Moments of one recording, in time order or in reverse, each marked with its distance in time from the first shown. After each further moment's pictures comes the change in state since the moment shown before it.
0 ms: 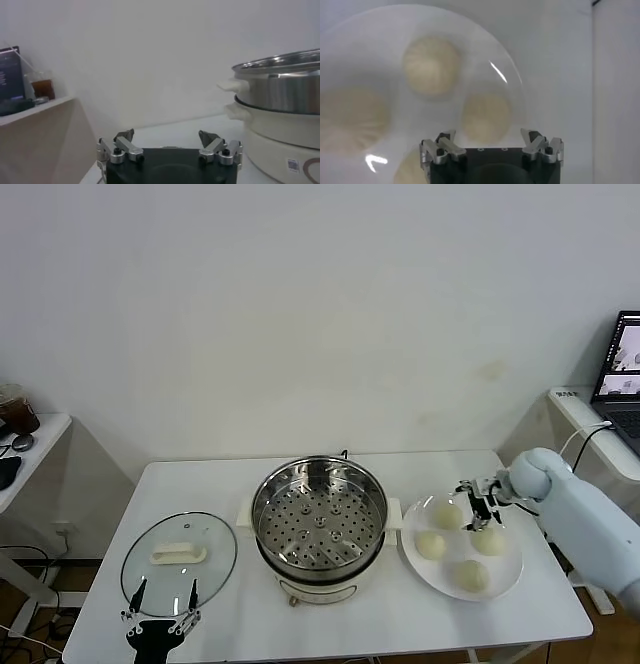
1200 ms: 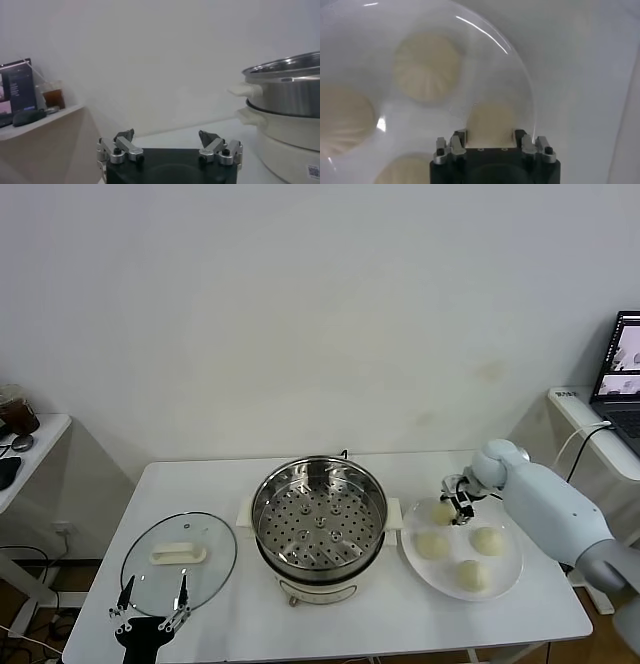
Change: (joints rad) left arm -0.003 -0.003 -0.034 -0.005 0.018 -0.015 -0.006; right arm 0.118 0.060 -0.185 -0.065 -0.017 0.007 -0.036
